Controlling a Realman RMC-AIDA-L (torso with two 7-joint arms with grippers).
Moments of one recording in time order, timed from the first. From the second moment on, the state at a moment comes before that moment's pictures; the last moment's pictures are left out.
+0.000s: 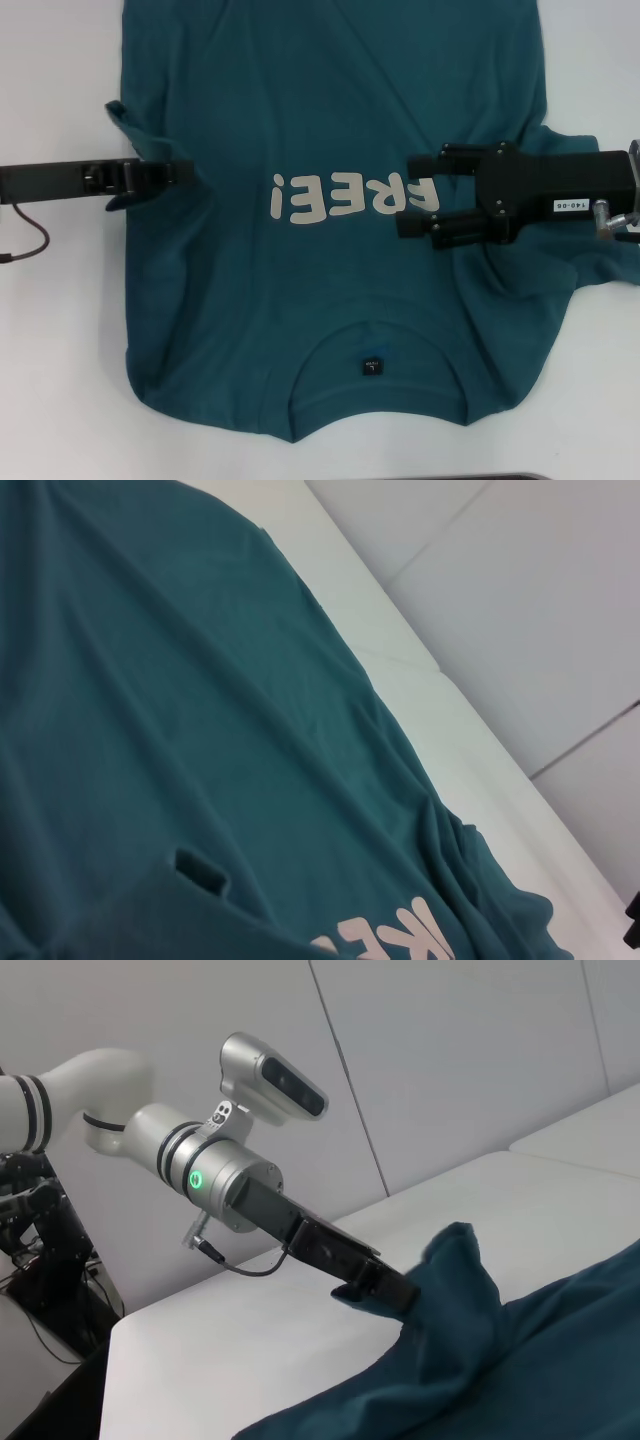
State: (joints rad) left arm -0.52 -2.10 -2.52 -0.79 -0.97 1.58 -2.04; right arm 0.54 2.08 -0.67 -0.65 -2.07 -1.71 1.42
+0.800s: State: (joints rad) left arm -0.51 -2.09 -2.47 -0.81 -0.97 1.55 -2.06; right arm 0.53 2.08 -0.67 -0.65 -2.07 -1.72 1.42
